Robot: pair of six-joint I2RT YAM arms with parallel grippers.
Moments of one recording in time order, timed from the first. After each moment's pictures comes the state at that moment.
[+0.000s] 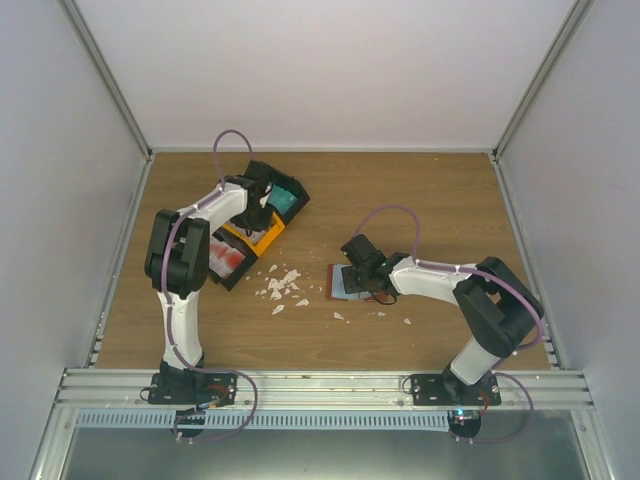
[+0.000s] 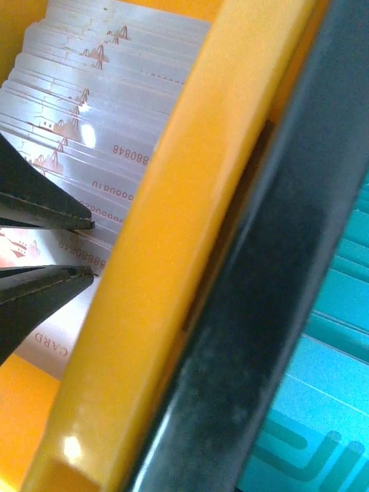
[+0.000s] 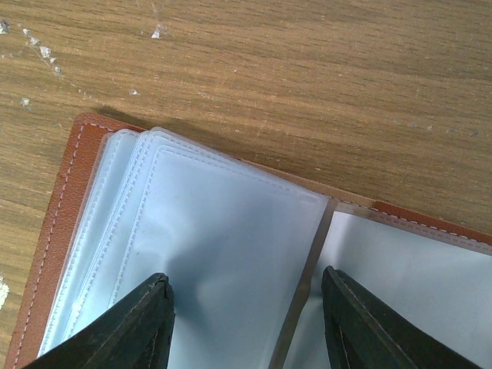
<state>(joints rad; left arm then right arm) -0.28 2.06 1.55 -0.79 -0.14 -0.08 0.72 1.65 0.82 -0.29 0.14 0.49</state>
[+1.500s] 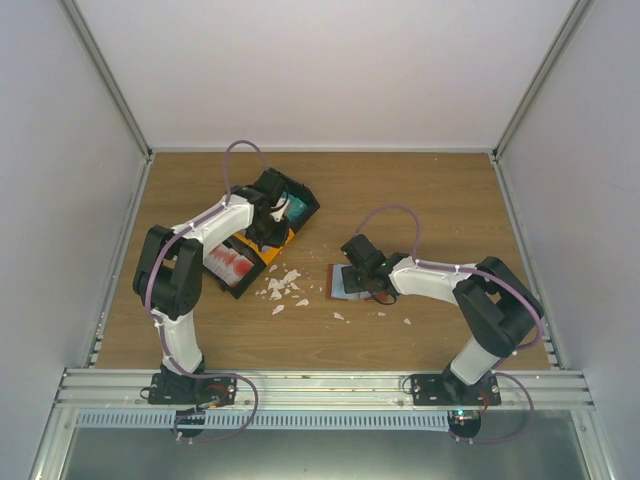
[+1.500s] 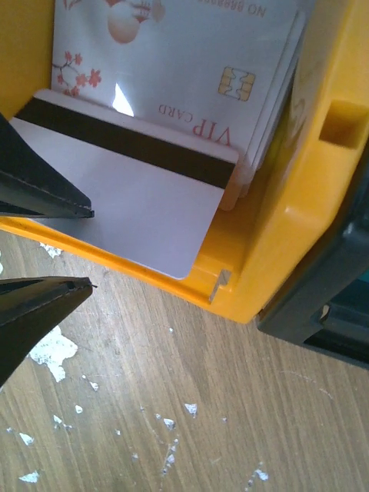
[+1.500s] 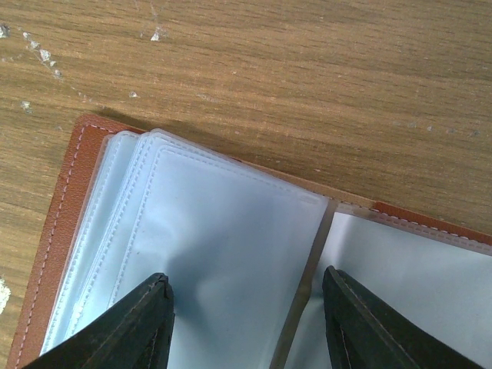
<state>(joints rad) -0.41 1.88 1.41 -0.83 0.06 -0.17 0.72 1.66 0.82 -0.29 0.14 0.50</state>
